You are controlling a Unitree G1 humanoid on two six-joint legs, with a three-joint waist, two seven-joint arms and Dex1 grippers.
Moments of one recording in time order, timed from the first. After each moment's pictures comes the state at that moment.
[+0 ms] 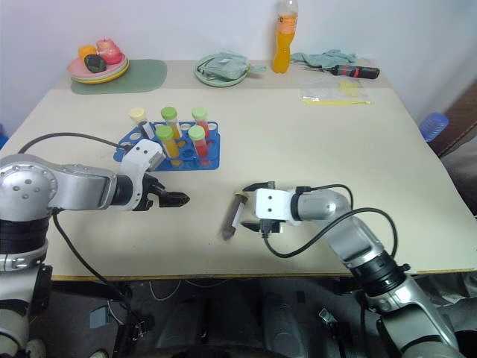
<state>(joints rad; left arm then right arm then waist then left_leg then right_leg) -0.69 0.75 0.02 -0.23 -1.37 1.61 0.22 -0.43 -0.59 0.40 -0.13 -0.15 0.12 0.94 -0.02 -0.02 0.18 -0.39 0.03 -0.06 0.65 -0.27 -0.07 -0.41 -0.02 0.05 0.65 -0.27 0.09</state>
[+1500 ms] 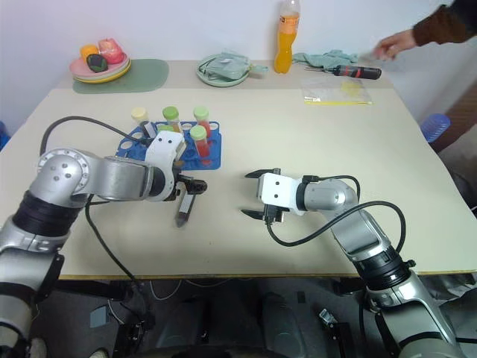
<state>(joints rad) -0.82 0.71 -0.32 -0.08 -1.96 1.23 1.06 -0.44 -0.62 0.30 -0.18 -0.07 0.17 0.96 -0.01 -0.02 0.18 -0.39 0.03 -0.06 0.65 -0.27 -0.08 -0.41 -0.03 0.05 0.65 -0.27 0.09</state>
